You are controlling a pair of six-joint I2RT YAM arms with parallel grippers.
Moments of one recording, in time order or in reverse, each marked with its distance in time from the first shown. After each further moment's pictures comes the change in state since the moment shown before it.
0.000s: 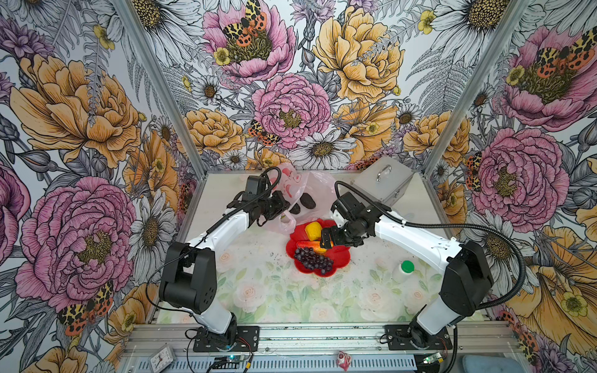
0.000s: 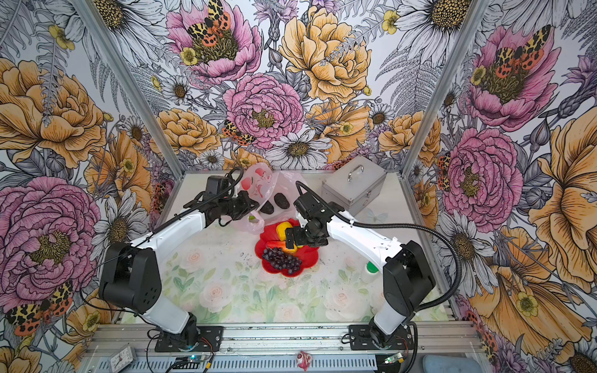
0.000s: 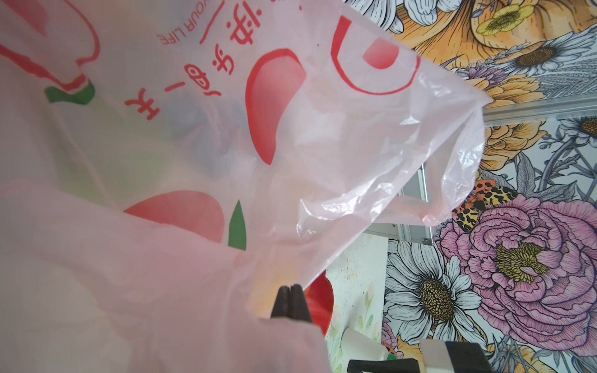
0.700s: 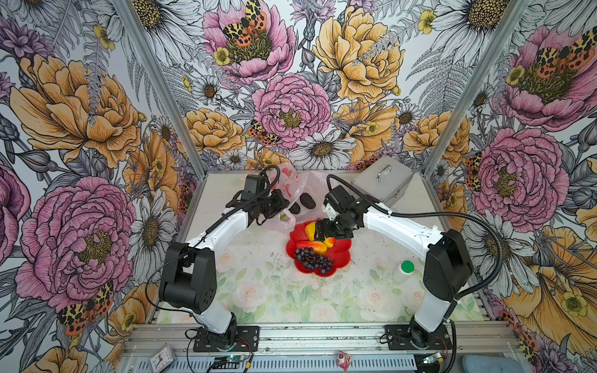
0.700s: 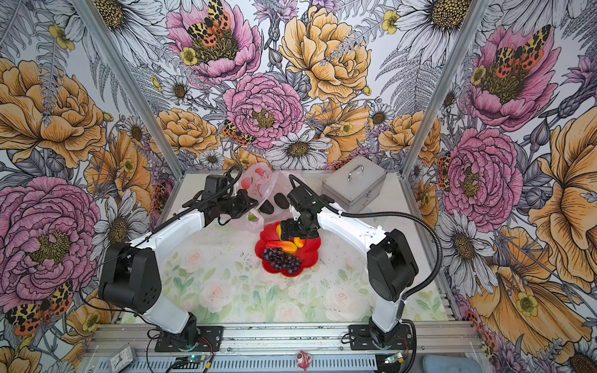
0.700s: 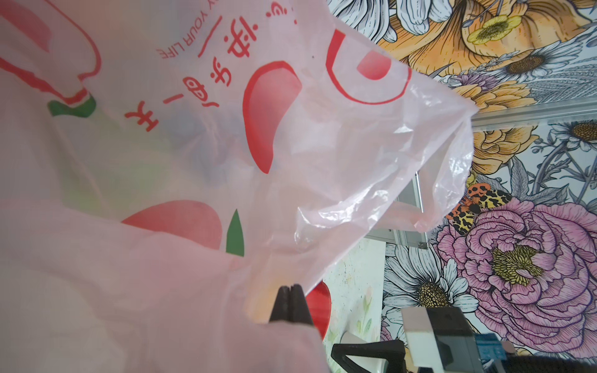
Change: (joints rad) left arm 0.011 0.000 0.005 0.007 0.000 0.003; right arm -0.024 0.126 0.136 0.009 -0.030 -0.003
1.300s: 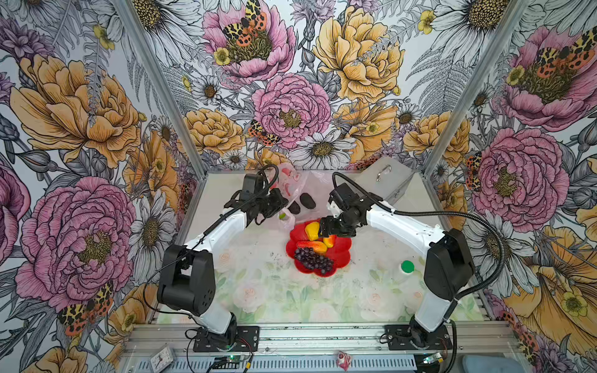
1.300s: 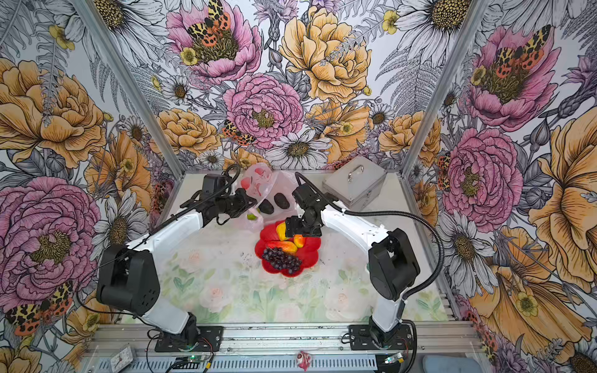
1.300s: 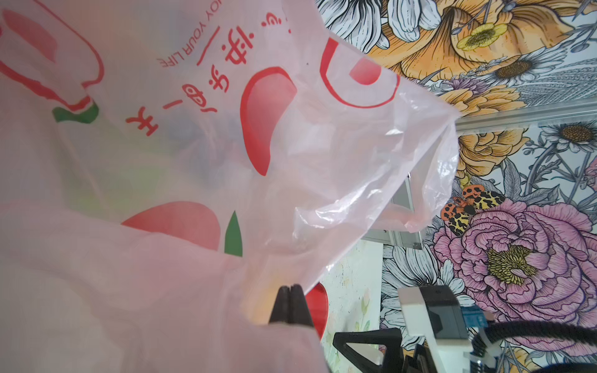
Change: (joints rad) left arm 0.005 -0.020 -0.001 0.000 0.000 0.000; right arm -0.047 -0.006 -0.010 0.001 0.002 0.023
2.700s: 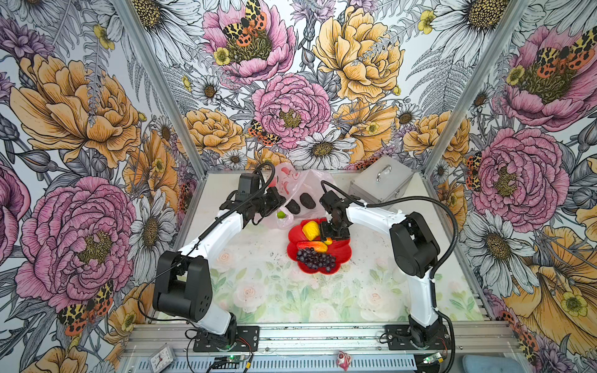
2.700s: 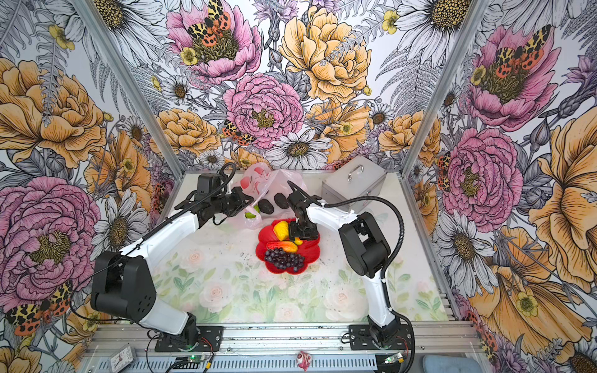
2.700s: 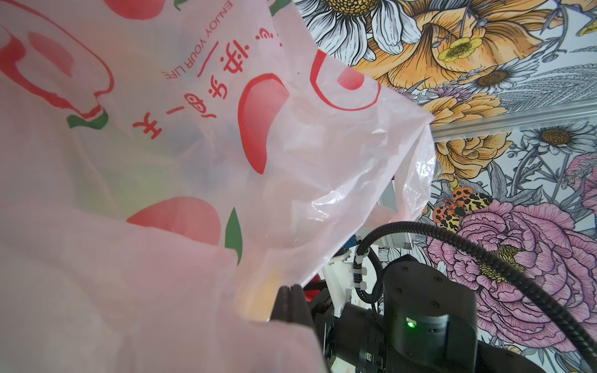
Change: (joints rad) left arm 0.017 -0.048 -0.013 0.000 0.000 0.006; right arm 0.003 0.305 0.105 0.011 0.120 -0.020
